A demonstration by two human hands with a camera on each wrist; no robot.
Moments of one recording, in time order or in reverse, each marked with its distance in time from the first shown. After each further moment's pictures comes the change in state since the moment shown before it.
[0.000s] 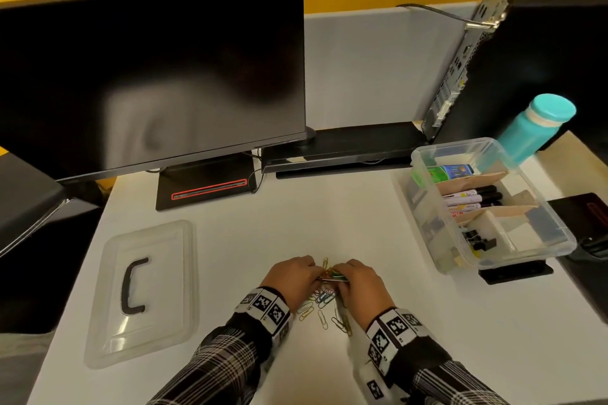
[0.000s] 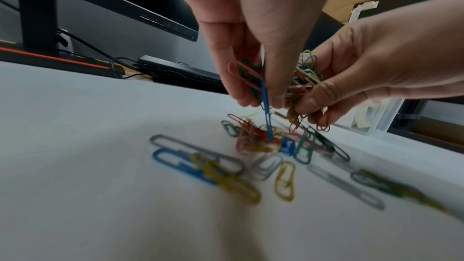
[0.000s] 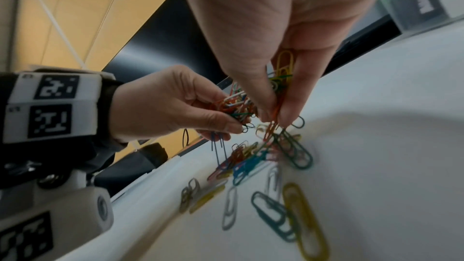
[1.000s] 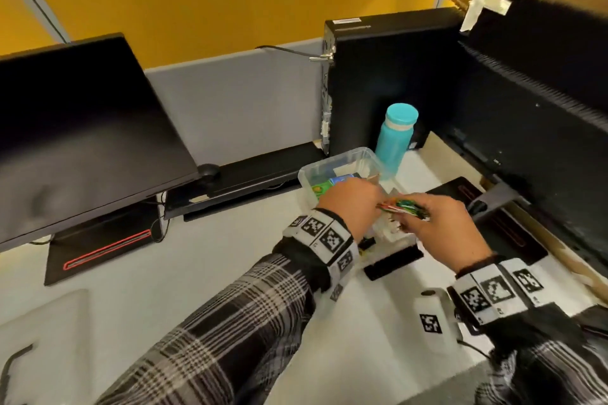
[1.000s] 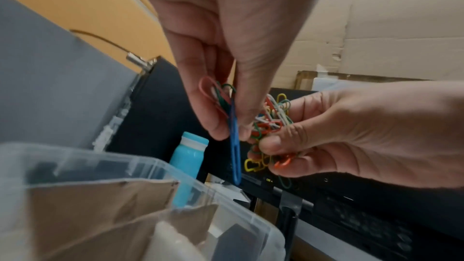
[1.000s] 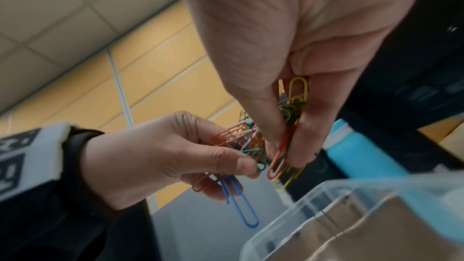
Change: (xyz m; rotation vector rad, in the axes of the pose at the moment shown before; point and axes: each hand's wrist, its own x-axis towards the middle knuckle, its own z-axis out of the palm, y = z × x) left_hand 0.130 0.247 -0.137 0.079 0.167 0.324; right_hand -0.082 0.100 -0.260 0.166 0.488 0.123
